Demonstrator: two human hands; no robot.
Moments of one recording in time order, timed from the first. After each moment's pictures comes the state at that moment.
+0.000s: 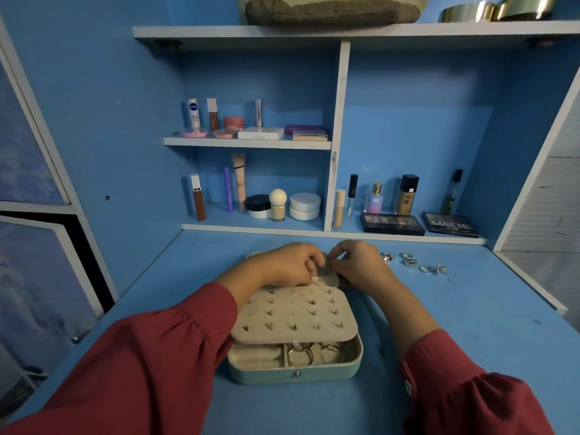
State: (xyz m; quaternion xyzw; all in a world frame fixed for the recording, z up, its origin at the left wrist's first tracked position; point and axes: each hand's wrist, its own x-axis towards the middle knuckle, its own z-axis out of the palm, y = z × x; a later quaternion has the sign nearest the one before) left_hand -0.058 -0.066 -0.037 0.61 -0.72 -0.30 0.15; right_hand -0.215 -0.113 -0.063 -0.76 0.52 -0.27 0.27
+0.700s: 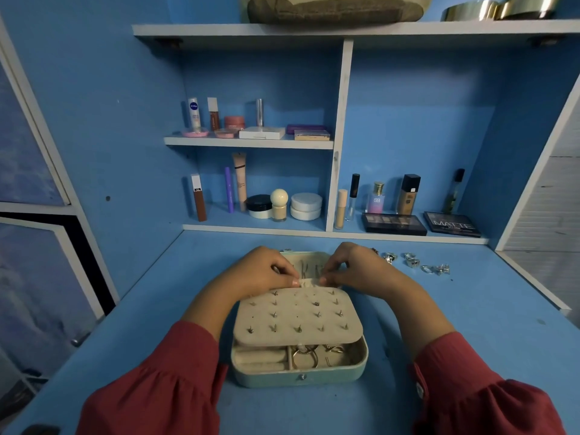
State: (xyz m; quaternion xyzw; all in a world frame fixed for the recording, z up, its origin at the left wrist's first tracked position) left_hand -0.016 -0.039 -0.054 0.62 -0.70 -0.24 0.27; right_hand -0.222 -0.100 -0.047 -0.87 0.40 -0.17 0.23
